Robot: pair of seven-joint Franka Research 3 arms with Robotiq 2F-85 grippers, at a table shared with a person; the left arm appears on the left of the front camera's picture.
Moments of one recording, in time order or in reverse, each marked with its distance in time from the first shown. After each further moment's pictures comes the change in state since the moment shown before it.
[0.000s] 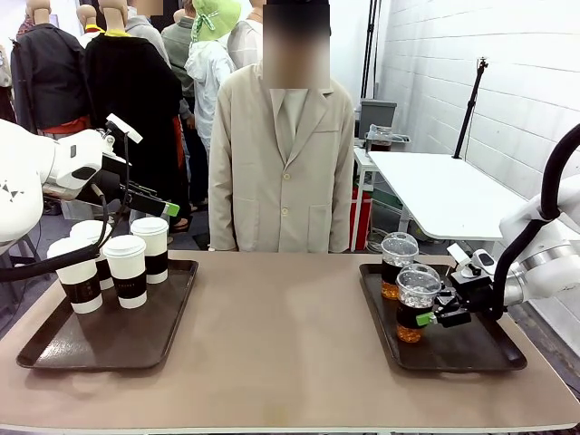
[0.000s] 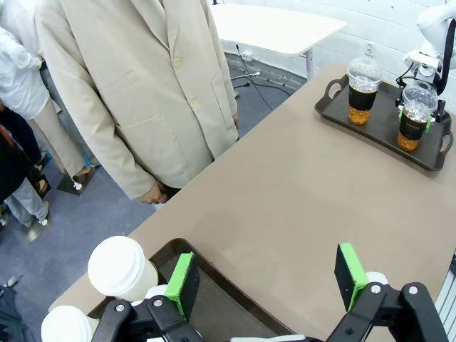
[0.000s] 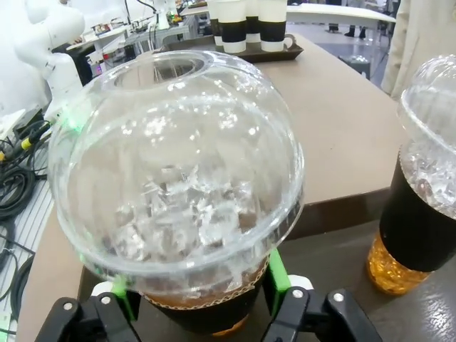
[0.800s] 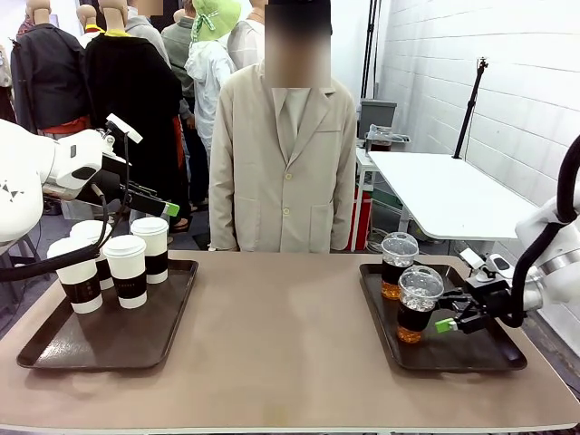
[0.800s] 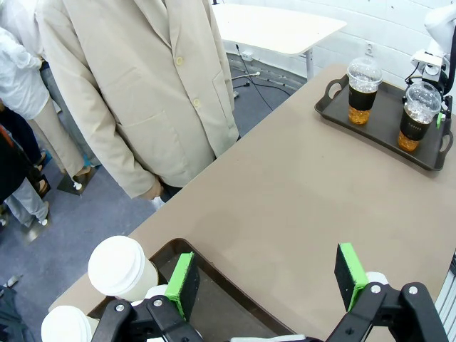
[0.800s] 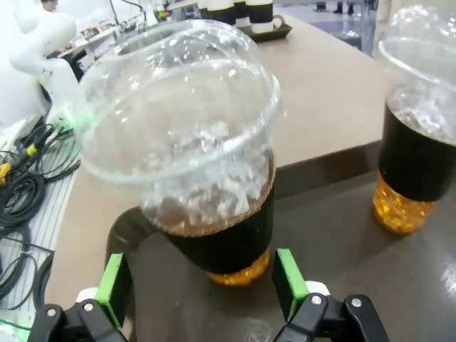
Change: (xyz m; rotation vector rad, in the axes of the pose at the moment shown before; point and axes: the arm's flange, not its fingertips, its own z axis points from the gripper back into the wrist) left arm 0.000 0.000 0.000 0.000 0.000 0.000; right arm -0.014 0.022 0.032 -0.033 0.026 -0.111
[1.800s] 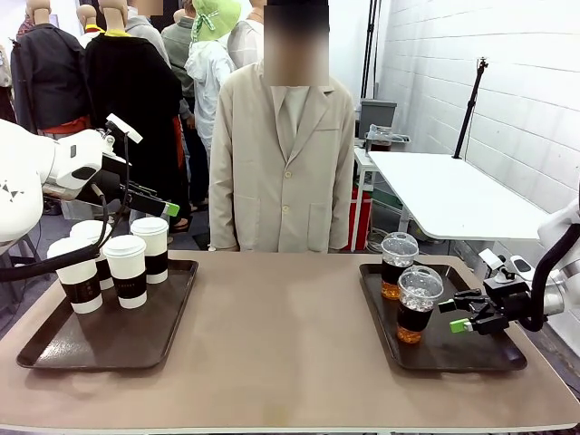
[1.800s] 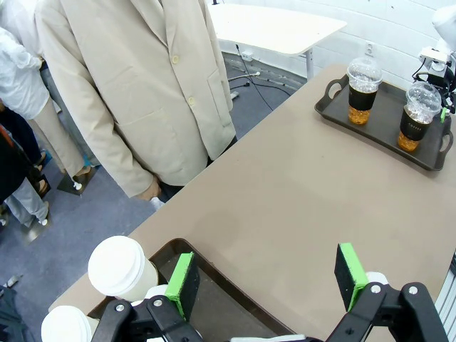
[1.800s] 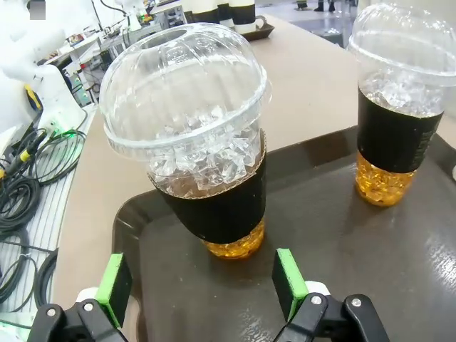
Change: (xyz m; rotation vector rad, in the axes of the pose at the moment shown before) left arm 0.000 0.000 0.000 0.000 0.000 0.000; right arm -0.006 0.013 0.024 -0.054 -0.009 -0.020
